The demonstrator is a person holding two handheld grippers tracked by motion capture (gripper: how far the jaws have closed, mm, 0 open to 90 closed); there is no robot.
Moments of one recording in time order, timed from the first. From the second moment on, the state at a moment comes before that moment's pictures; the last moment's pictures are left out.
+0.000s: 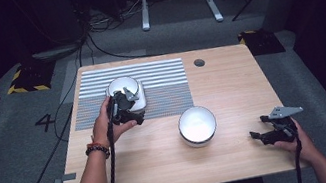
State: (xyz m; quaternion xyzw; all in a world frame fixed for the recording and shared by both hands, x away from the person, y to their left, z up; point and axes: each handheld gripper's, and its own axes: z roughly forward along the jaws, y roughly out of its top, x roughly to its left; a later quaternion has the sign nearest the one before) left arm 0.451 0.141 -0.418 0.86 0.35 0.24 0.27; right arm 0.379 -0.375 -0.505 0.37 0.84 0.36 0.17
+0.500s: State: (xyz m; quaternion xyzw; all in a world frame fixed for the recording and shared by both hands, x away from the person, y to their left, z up) left arm 0.435 0.139 -0.425 0.87 0.34 0.24 0.26; right arm 0.379 -0.375 -0.505 0.37 0.84 0.36 0.17
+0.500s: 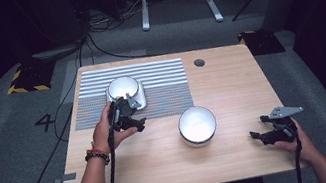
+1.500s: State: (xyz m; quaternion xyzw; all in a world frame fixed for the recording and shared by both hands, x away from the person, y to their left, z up) left arm 0.402 0.150 -0.451 0.89 0.32 0.22 0.22; right arm 0.379 -0.375 -0.505 0.37 0.84 0.36 0.17
